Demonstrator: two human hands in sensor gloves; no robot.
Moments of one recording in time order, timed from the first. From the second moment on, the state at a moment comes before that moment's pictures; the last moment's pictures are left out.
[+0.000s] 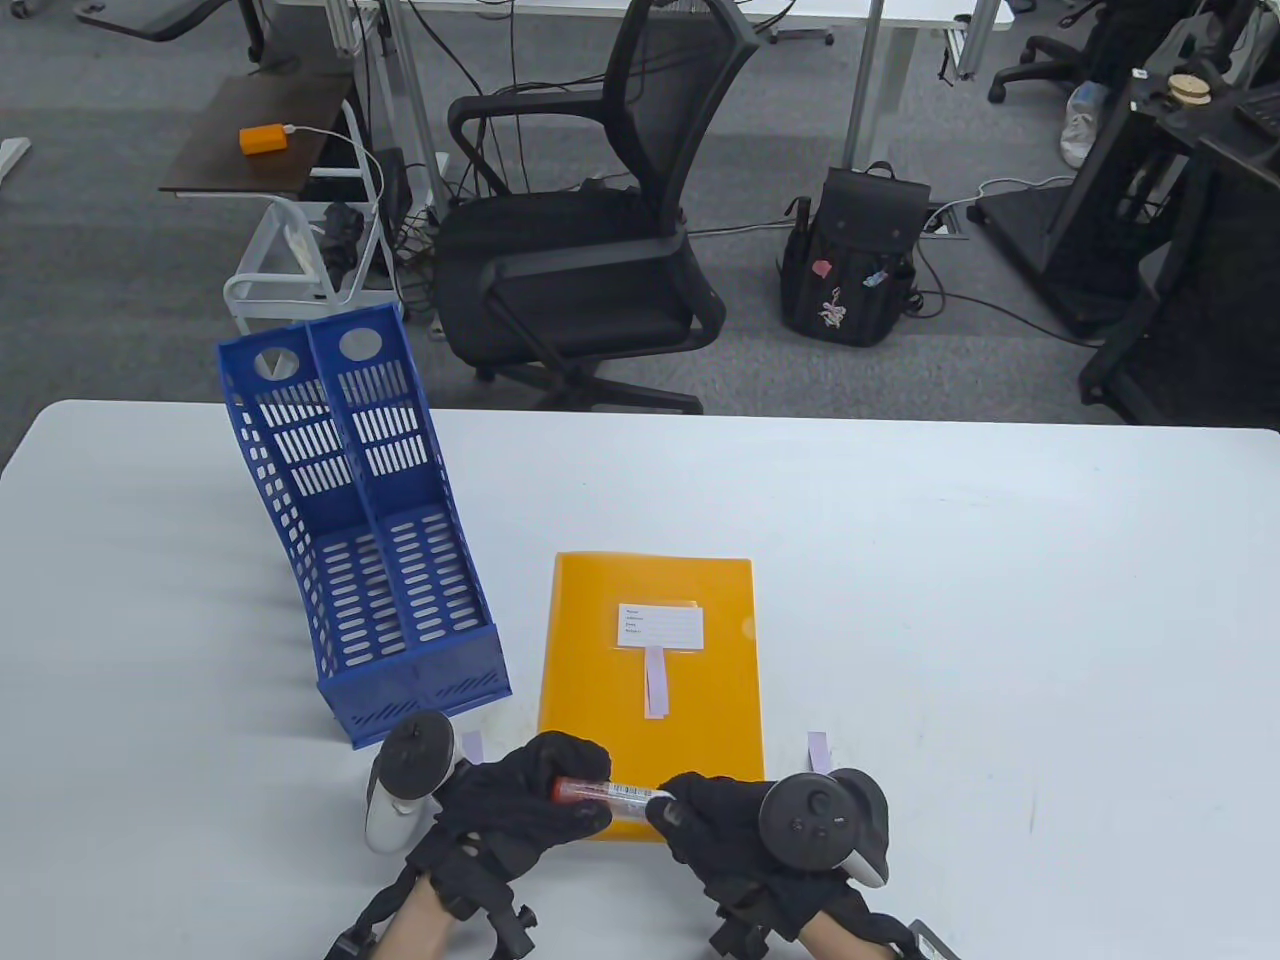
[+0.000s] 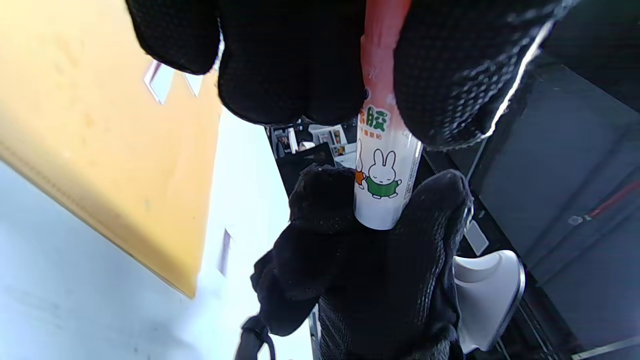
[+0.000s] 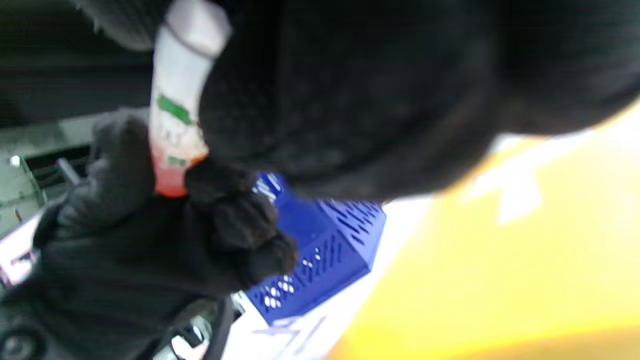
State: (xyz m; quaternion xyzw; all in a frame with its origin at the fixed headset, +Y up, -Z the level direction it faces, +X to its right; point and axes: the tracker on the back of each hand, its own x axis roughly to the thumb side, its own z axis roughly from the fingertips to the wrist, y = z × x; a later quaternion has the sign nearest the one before) left_hand -0.166 -0.754 -0.276 -0.17 -0.26 0.62 0.72; right_hand 0.095 -0.732 -0.253 0.26 -0.05 0.86 0.43
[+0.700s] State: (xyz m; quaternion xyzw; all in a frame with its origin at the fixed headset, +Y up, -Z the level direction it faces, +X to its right) left_hand -0.175 -0.731 -0.284 -0.15 -0.19 0.51 0.83; right_hand 0.104 -0.734 -0.255 0.23 -0.09 0.90 0.36
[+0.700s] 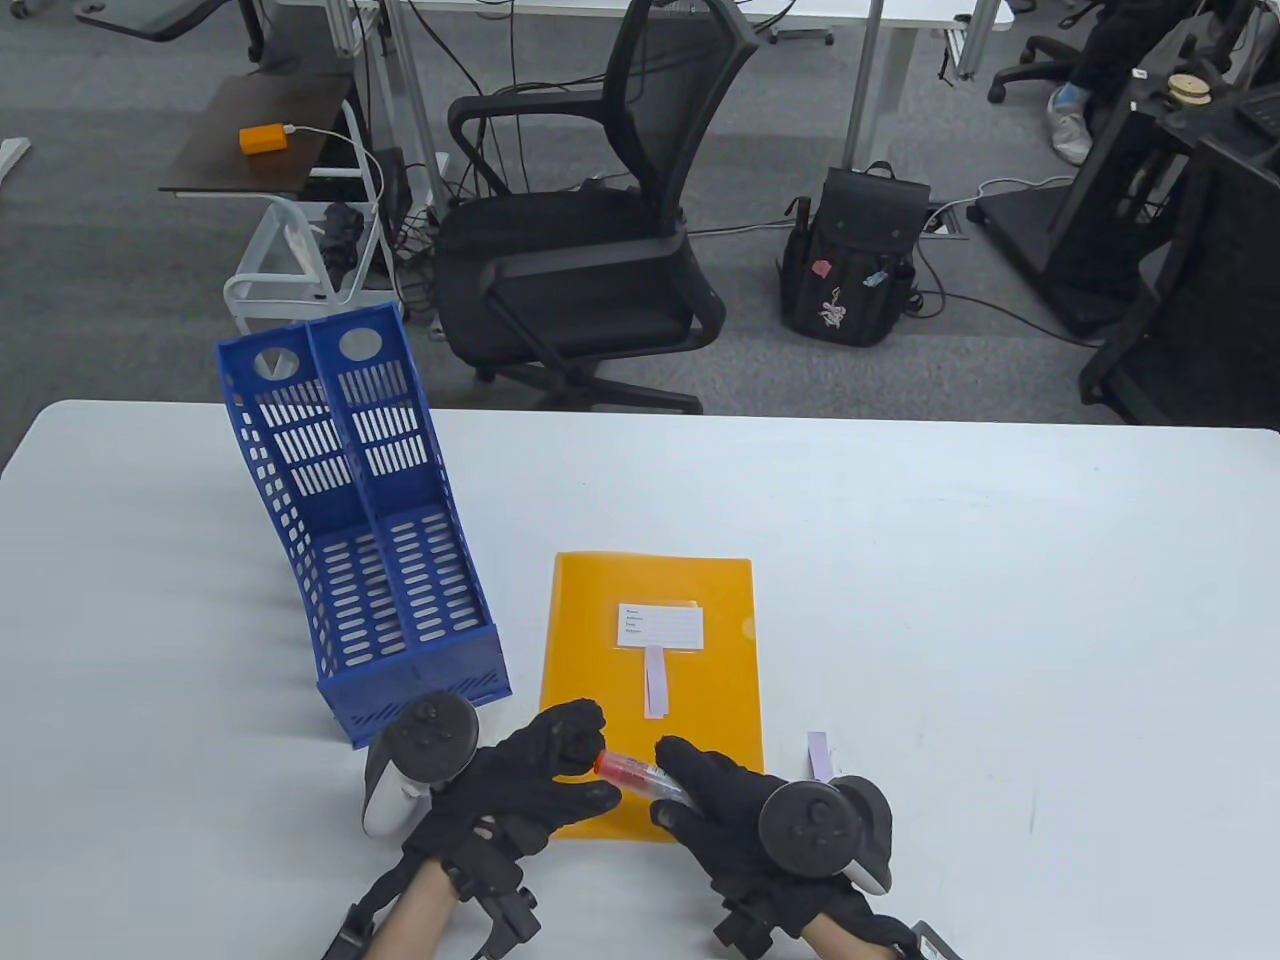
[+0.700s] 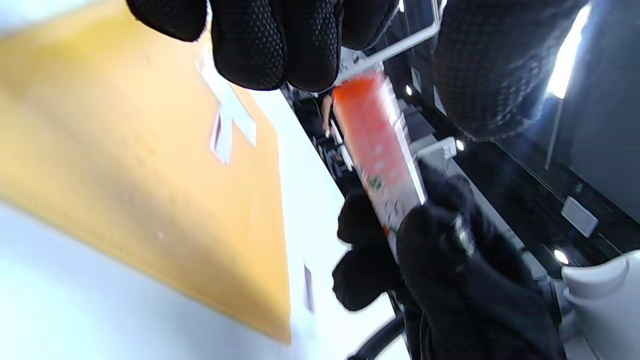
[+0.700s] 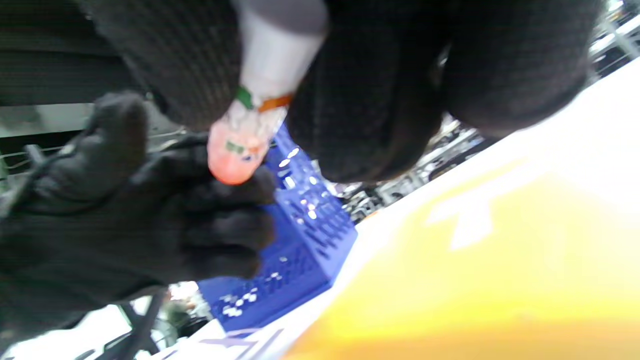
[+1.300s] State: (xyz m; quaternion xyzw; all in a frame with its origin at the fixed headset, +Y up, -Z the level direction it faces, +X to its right) left_hand -0.203 -0.705 -0.283 -0.04 -0.09 0.08 0.99; right_hand 0.111 -0.741 -0.263 0.21 -0.08 0.92 0.33
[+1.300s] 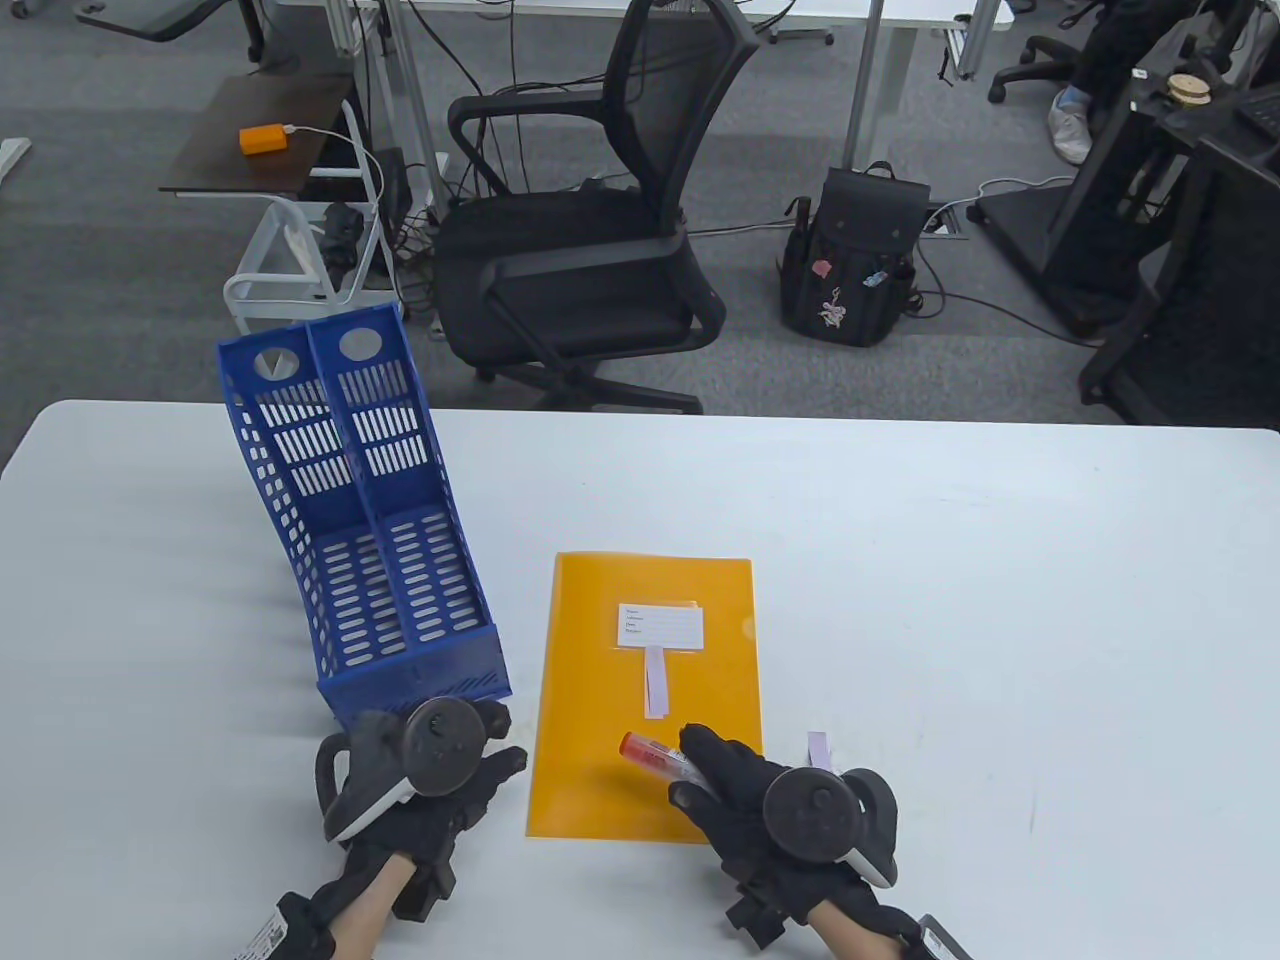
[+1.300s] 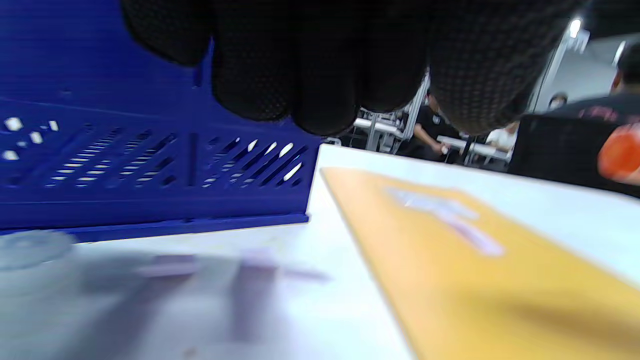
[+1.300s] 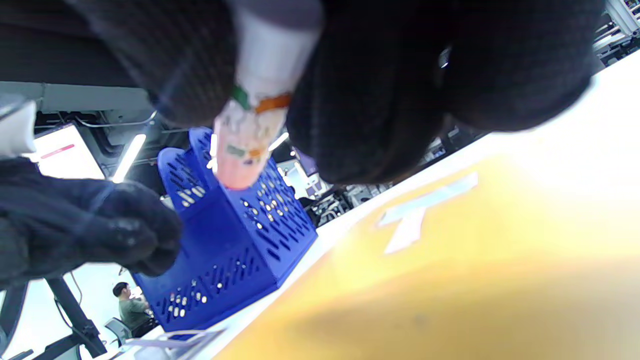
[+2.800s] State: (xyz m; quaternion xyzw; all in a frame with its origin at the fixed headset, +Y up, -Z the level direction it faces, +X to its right) left_hand -0.199 -0.709 -0.298 -0.02 -0.02 0.05 1.00; right_hand 0.150 -0.719 -0.278 0.13 -0.06 0.89 0.42
